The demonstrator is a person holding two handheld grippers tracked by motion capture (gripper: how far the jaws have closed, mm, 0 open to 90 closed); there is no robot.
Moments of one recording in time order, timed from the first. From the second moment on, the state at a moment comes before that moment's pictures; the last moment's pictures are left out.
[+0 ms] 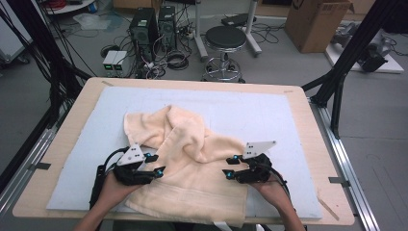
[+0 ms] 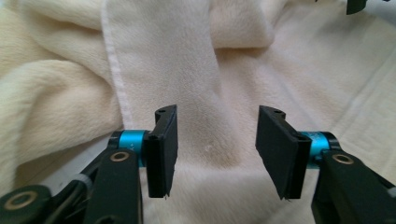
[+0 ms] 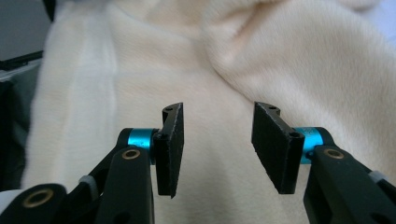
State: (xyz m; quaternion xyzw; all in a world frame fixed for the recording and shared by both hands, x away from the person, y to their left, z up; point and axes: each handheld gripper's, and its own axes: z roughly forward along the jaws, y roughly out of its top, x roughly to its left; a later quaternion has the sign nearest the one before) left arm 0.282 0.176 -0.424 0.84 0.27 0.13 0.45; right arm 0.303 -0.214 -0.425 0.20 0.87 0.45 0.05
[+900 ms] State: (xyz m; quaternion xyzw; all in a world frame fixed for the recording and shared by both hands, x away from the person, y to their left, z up) left arm 0.234 0.182 -0.438 0.86 0.27 0.12 0.42; right arm 0.280 -0.203 -0.436 0.17 0.89 0.42 0.01
